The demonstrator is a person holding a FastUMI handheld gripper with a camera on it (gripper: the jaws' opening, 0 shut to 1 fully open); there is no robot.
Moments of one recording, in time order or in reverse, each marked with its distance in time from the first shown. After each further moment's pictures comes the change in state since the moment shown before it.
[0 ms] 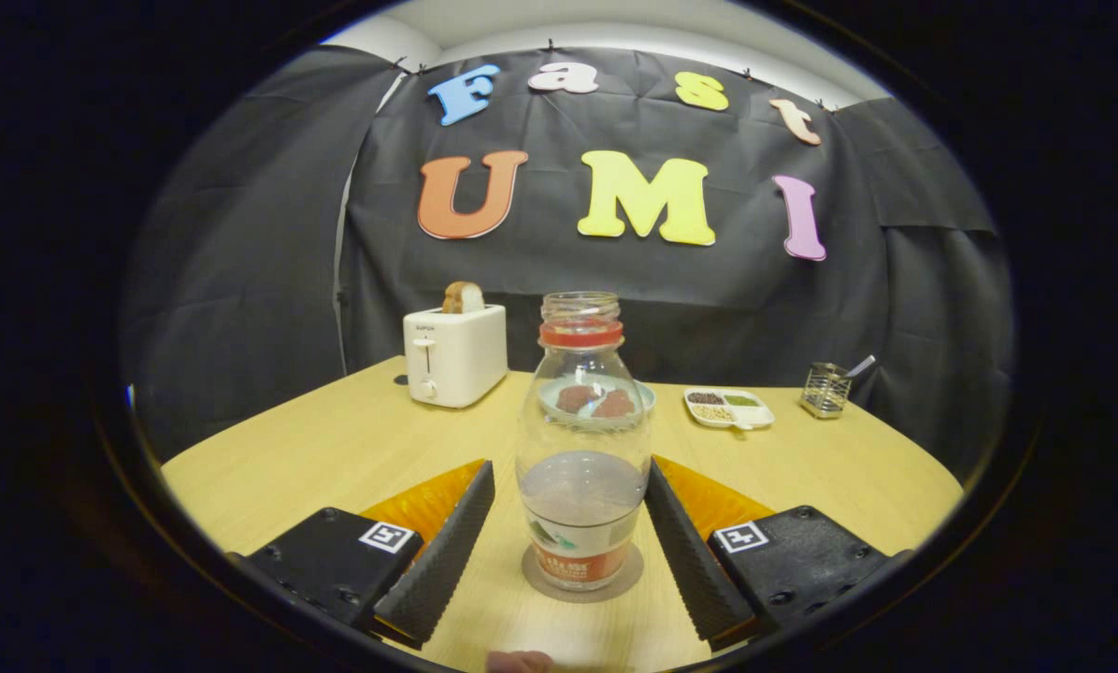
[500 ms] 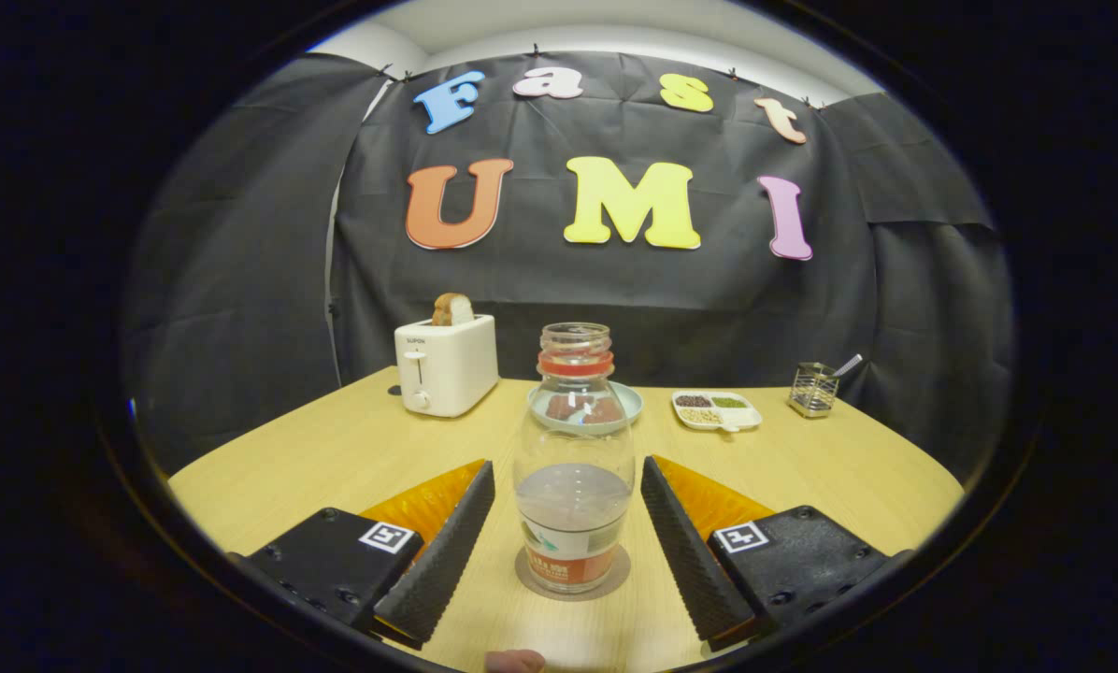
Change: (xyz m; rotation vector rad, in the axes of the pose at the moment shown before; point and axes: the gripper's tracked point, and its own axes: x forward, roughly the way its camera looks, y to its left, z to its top) arm -0.012 -0.011 0.011 0.033 -0.006 -0.023
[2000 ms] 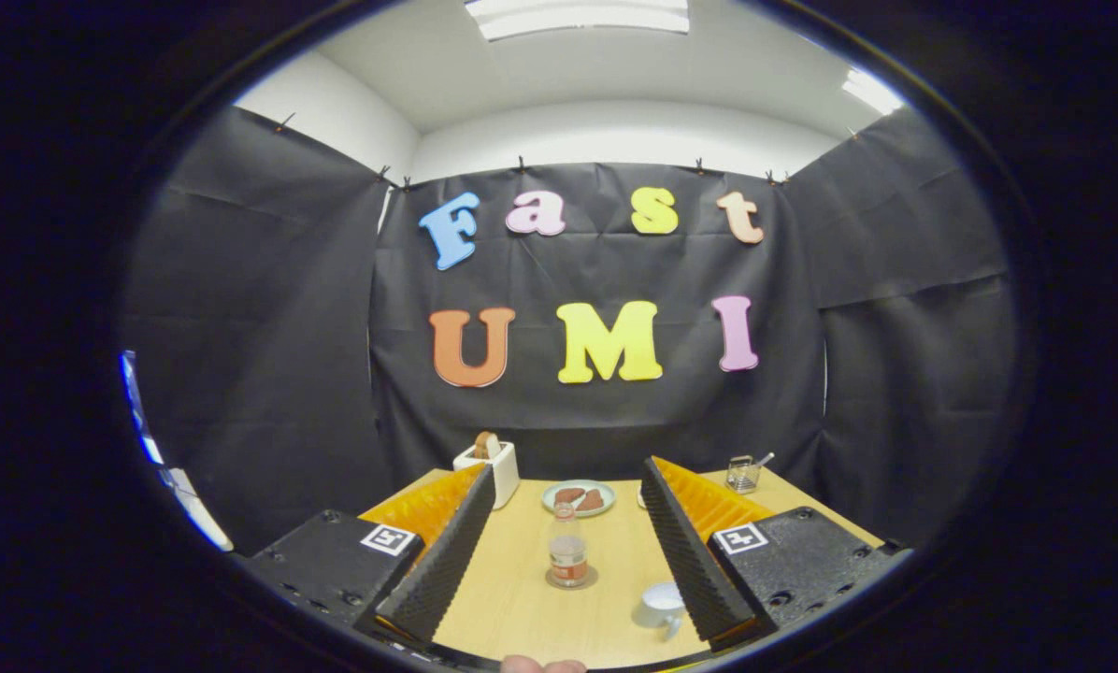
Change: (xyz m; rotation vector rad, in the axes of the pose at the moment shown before) arm -0.298 -0.016 0.200 0.059 -0.242 0.014
